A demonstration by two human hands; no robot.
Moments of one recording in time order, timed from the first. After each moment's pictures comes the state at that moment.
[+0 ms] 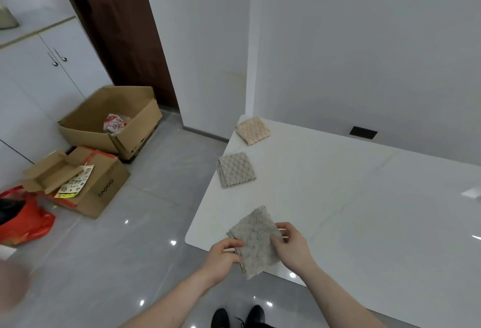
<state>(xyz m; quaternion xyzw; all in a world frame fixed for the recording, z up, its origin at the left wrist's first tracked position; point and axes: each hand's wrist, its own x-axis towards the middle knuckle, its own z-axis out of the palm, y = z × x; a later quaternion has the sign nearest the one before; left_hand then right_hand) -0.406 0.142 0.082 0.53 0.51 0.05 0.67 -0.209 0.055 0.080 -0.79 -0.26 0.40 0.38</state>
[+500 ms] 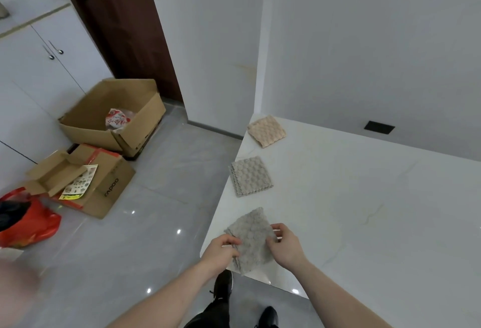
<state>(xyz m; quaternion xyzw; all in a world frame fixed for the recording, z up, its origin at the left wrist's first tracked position) -0.423 0.245 0.050 0.55 0.56 -0.01 0.63 -0.232 0.153 0.036 -0.81 -0.27 0.42 0.31</state>
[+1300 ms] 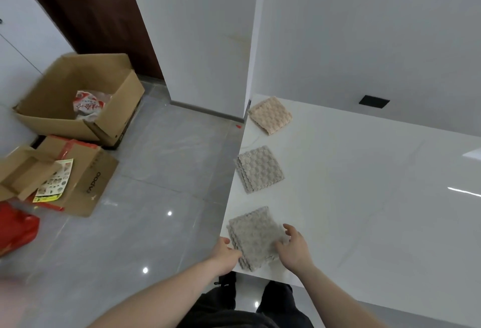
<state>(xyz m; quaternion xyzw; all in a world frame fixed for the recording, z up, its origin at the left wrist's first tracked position) -0.443 0.314 -0.020 0.53 0.57 -0.18 0.60 -0.264 0.188 -0.020 -0.87 -0.19 0.40 0.21</state>
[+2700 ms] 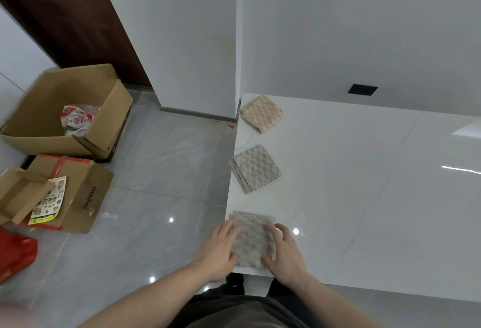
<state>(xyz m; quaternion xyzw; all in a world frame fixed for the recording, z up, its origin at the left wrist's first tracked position) -0.466 0.344 -0.015 0.91 0.25 -0.14 0.31 -0.304 0.182 -0.013 -0.84 -0.38 0.35 0.15</state>
